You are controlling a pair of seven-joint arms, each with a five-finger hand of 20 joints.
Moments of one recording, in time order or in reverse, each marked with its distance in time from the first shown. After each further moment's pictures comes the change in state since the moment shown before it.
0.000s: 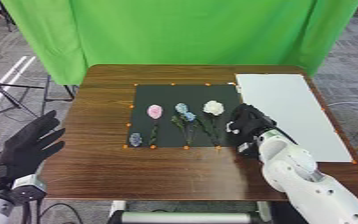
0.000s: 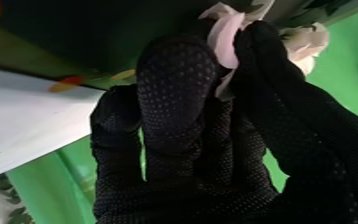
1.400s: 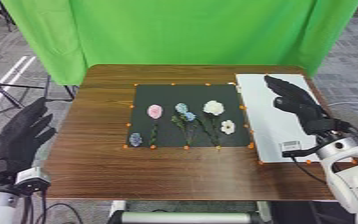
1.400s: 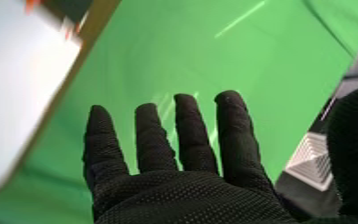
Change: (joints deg) left arm -2.4 0.8 4.6 -0.3 5.3 7.7 10.0; right arm -24.0 -6.4 38.2 -11.7 31.3 -14.4 -30.1
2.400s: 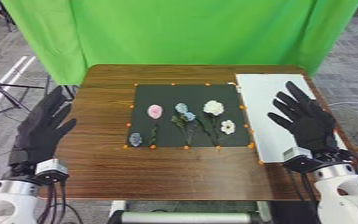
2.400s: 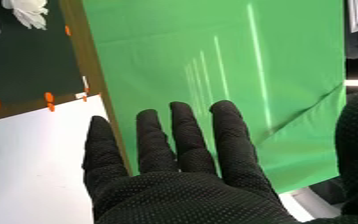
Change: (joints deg) left arm -7.5 -3.2 5.3 1.2 0.4 -5.5 -1.8; right arm -9.2 -9.9 1.7 -5.7 33.9 4.4 4.4
